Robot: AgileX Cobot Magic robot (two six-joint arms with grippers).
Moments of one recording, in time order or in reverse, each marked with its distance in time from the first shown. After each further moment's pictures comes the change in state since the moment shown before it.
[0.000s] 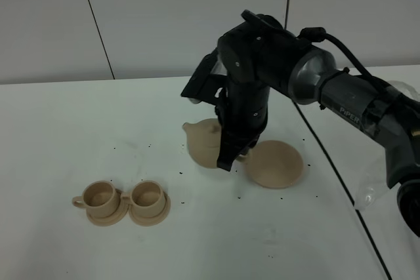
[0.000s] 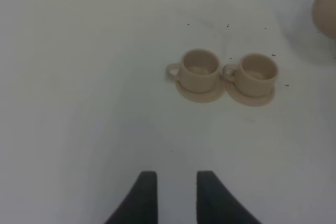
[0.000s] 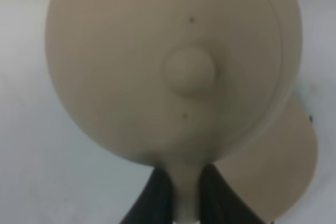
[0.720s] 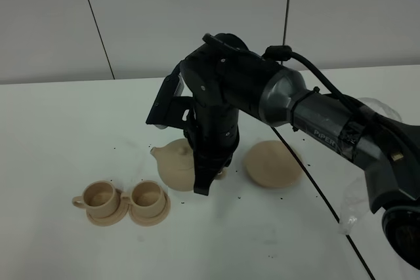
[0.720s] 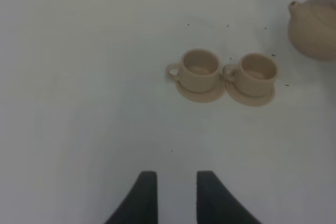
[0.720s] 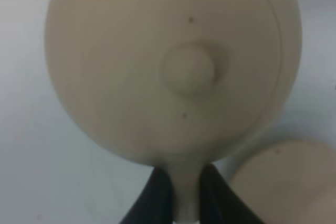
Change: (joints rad) left arm 0.000 0.000 0.000 0.000 0.000 0.000; right arm 0.108 0.000 -0.001 -0.006 0.001 -0.030
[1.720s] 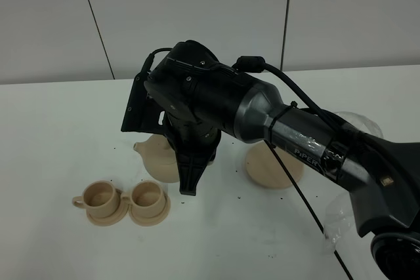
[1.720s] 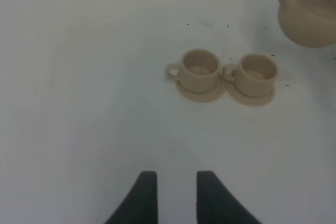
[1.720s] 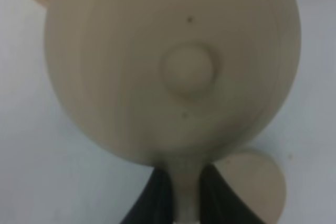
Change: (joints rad) left arm 0.000 0.000 0.000 0.000 0.000 0.000; right arm 0.098 0.002 -0.060 -0.191 0.001 0.040
